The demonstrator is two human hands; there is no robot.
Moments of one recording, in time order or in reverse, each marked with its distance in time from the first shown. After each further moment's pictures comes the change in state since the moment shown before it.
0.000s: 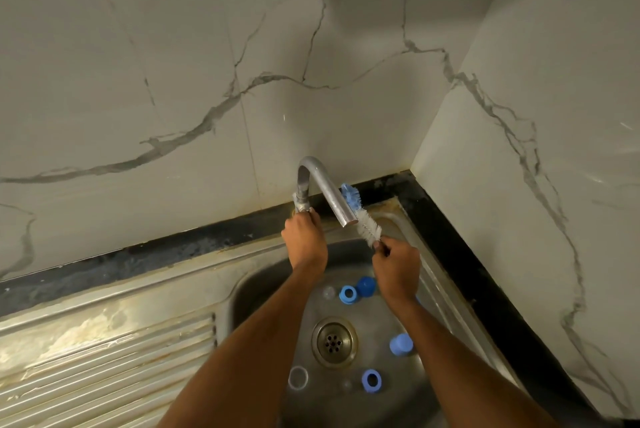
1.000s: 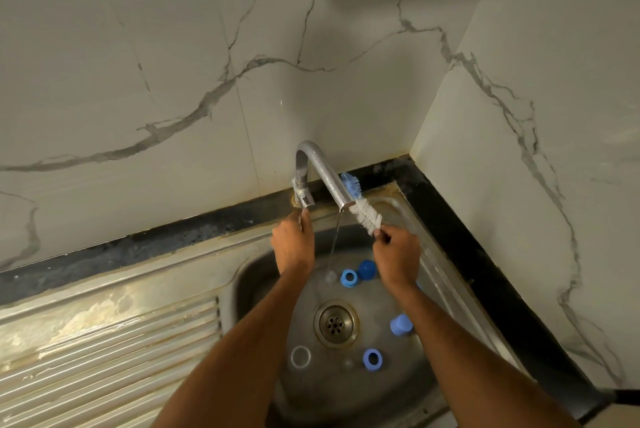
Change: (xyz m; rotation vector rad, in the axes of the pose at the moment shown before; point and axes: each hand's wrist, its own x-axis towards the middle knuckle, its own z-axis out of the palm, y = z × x) left_hand -0.015 -0.041 -0.011 0.000 -0.025 0.057; right_hand -0.008 0.001 -0.008 0.062 -0.019 0.025
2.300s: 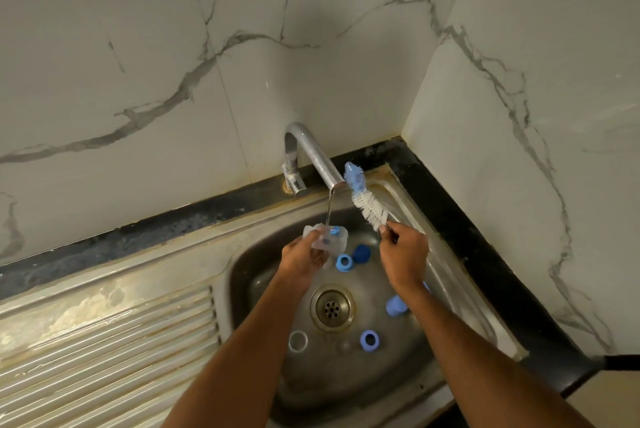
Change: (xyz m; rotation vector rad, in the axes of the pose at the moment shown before) left_hand -0.035 -0.040 0.020 -0.936 -0.453 -0.774; right_hand -0.026 0.021 -0.018 0.081 0.056 -0.020
